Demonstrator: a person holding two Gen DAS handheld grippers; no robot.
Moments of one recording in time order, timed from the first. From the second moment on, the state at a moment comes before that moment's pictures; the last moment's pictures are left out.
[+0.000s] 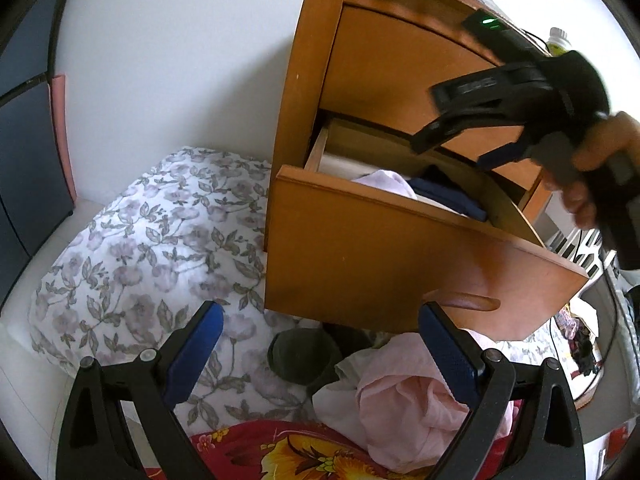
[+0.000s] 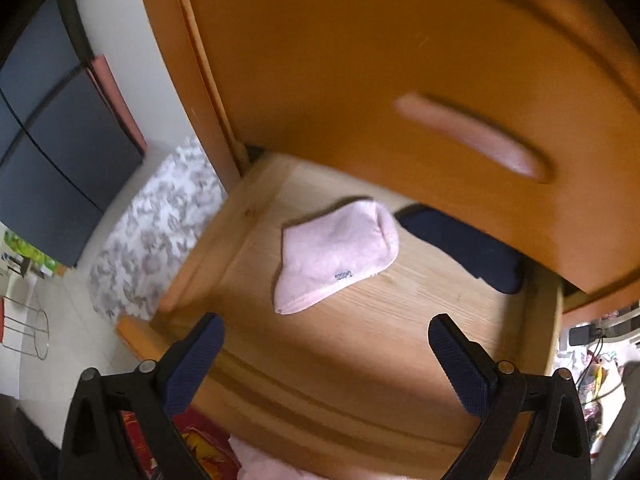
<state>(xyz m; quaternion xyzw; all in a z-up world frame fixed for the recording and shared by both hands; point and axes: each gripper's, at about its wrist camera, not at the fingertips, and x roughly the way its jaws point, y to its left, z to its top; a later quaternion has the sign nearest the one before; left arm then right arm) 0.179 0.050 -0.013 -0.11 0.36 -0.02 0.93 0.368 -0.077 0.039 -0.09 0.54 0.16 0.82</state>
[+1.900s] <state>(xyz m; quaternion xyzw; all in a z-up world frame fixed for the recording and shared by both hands) 0.187 0.051 -0.026 -0.11 0.39 -0.03 0.91 0.437 -0.083 -0.038 -0.09 0.65 0.11 0.75</state>
